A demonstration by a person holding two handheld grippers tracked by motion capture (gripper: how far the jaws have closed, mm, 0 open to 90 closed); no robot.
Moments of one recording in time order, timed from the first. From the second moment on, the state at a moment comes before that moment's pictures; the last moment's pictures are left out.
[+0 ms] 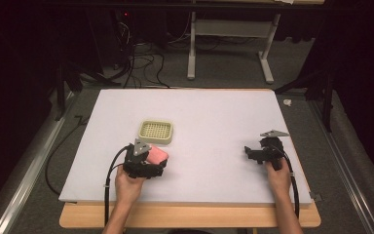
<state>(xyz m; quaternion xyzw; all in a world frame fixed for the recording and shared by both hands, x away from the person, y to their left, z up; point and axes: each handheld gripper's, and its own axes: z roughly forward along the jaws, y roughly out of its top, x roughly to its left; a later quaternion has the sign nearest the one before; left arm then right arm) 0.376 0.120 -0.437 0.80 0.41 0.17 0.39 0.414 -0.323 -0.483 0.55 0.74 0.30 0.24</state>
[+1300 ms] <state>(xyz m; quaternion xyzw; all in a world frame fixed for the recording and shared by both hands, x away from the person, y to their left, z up) 0.436 0.114 -0.411 0.78 0.45 0.18 0.39 0.414 -0.323 -0.483 0.55 0.74 0.30 0.23</state>
